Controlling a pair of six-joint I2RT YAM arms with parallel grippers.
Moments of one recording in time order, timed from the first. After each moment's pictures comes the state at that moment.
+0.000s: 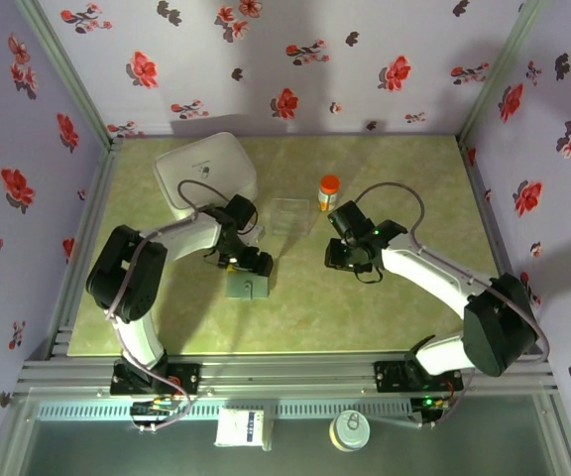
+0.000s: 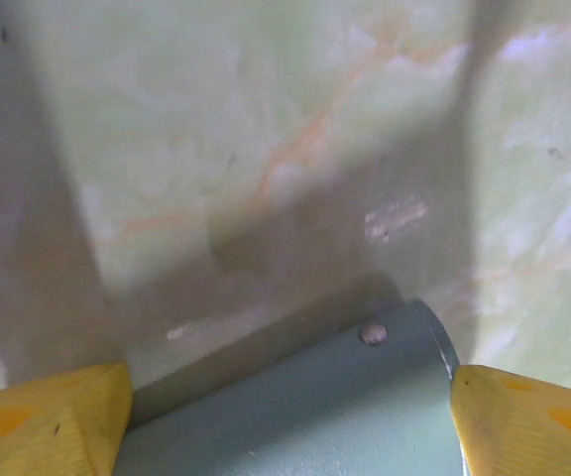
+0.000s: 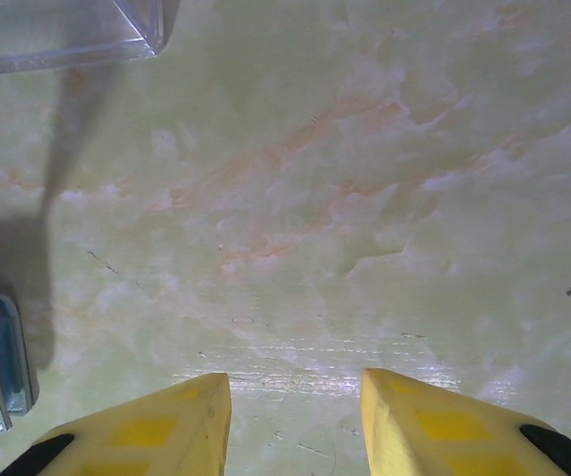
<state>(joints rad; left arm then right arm) -0.59 1.78 1.10 -0.72 0.26 -0.24 0.64 1.40 0.96 -0.74 0.01 0.72</state>
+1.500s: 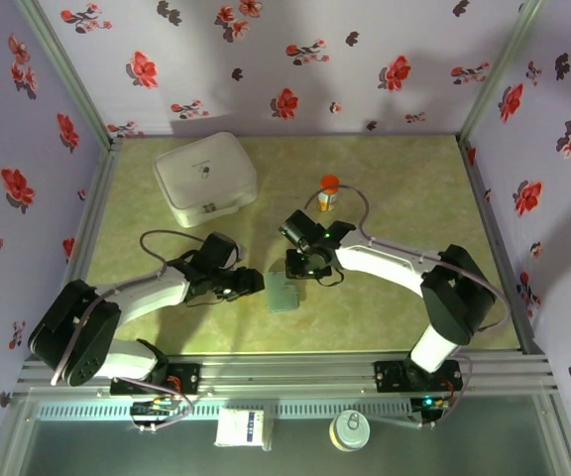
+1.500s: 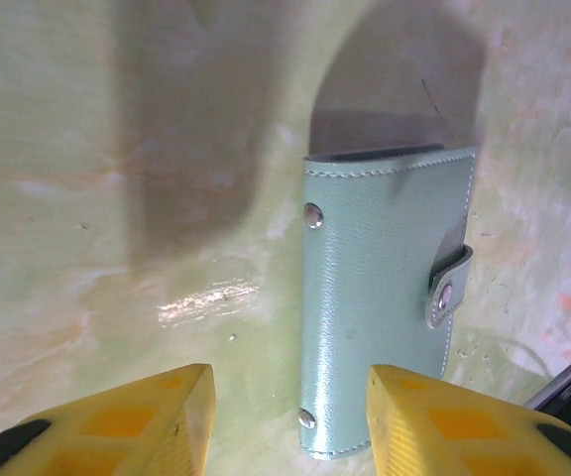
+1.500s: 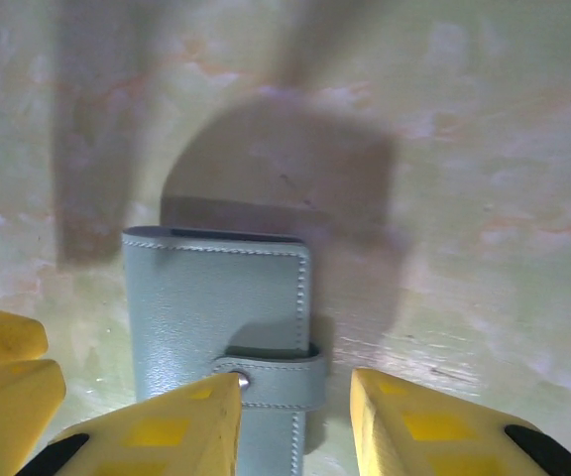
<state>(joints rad) -0.65 1.36 0.58 -0.21 0.38 -0.84 0.89 1.66 1.15 -0.70 -0.03 0.76</state>
